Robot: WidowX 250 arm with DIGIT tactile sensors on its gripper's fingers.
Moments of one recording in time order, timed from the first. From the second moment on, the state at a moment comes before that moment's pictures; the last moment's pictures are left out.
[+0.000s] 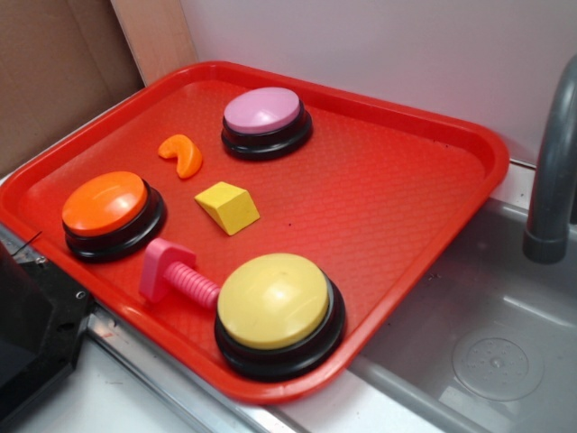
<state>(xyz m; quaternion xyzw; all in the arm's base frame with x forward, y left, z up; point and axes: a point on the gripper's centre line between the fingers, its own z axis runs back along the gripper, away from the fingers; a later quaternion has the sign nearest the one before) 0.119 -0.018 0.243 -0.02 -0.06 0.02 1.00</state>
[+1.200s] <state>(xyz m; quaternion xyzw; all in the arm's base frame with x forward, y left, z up) 0.172 0.004 0.137 0.02 -0.14 0.29 0.95</state>
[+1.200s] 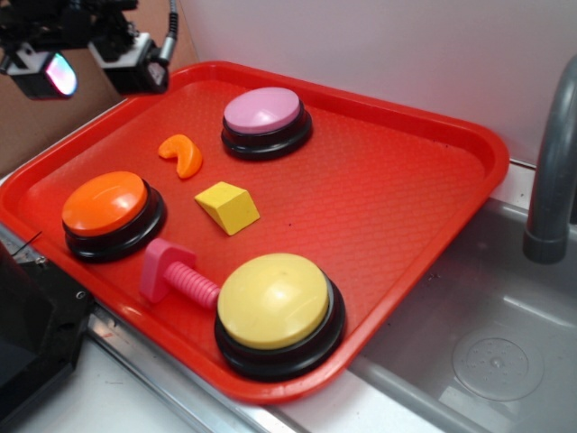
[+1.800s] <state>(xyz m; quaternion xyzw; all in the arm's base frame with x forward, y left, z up) 0.225 0.019 0.066 0.03 -0.13 0.31 0.94</state>
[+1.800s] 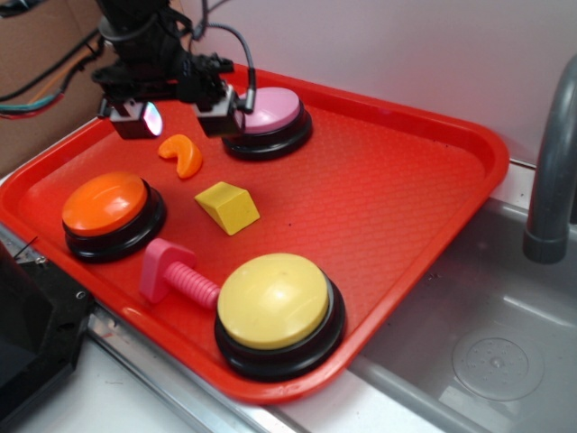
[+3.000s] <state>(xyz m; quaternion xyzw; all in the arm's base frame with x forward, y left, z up) 0.240 0.049 0.020 0.00 -0.13 0.32 0.94</state>
